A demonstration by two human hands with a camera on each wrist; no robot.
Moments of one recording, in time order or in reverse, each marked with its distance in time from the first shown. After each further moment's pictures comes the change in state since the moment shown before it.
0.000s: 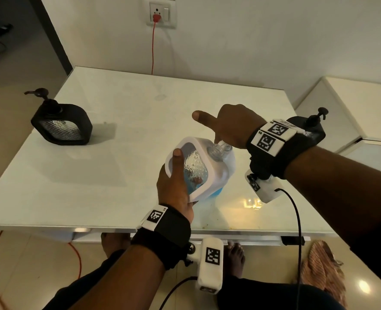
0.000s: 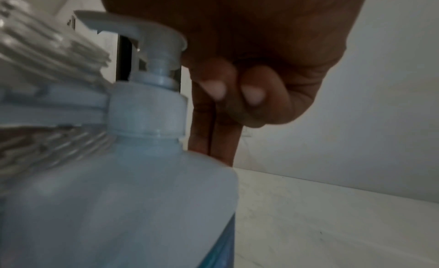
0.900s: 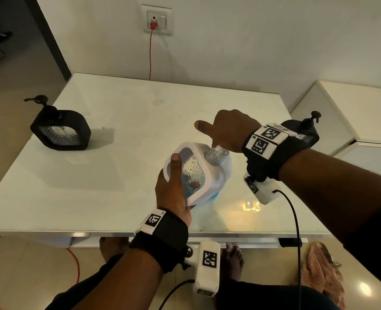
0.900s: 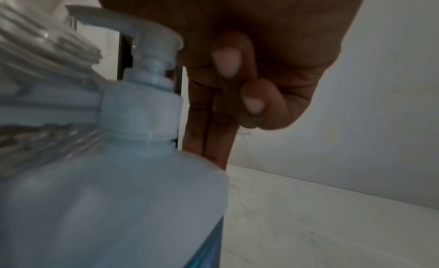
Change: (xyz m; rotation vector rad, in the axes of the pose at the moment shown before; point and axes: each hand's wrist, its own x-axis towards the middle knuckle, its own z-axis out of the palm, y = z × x) left_hand -0.004 0.000 0.001 0.006 0.021 -0.007; right_hand -0.001 0.002 0.001 -0.070 0.002 0.013
